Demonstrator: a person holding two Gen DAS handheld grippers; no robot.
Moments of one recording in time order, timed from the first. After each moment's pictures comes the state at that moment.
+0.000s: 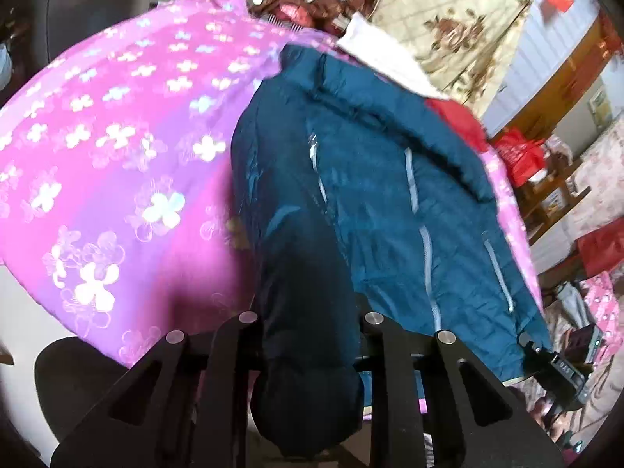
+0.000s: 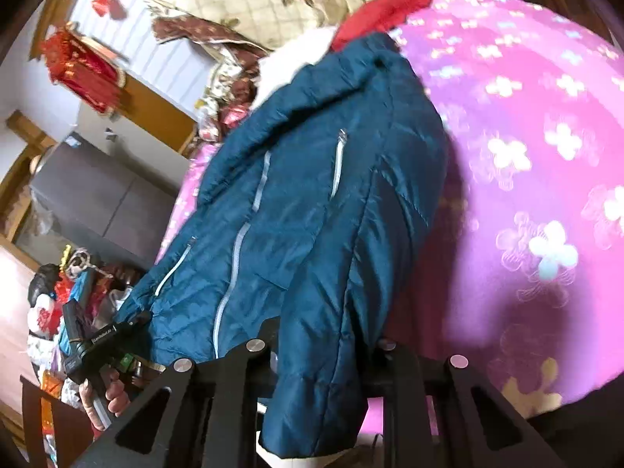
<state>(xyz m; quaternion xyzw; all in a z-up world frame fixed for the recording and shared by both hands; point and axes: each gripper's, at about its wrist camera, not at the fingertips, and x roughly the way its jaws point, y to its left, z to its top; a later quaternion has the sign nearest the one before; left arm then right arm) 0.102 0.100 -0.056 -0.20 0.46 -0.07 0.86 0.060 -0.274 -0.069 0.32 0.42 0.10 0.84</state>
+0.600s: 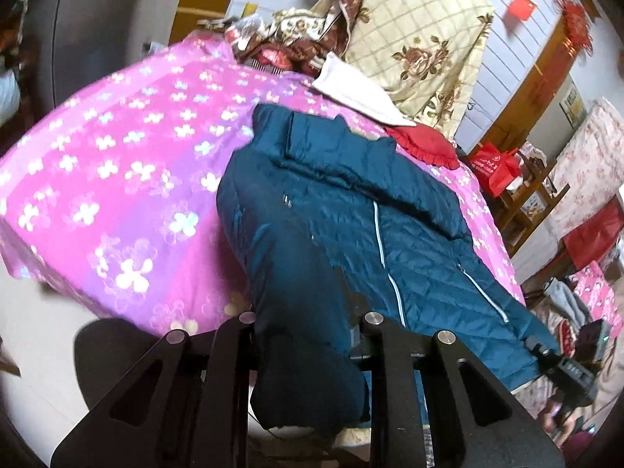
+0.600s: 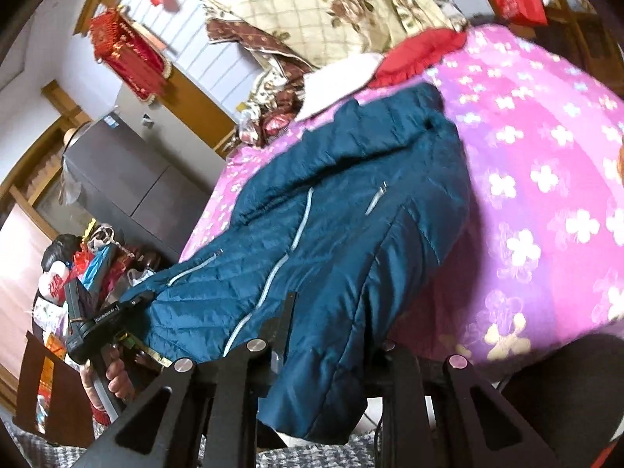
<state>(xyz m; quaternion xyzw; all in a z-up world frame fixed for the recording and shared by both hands) 0.038 0.097 0.005 -0.18 0.39 -0.08 0.90 0.007 -0.261 0.003 0.28 0.38 0.14 0.87</state>
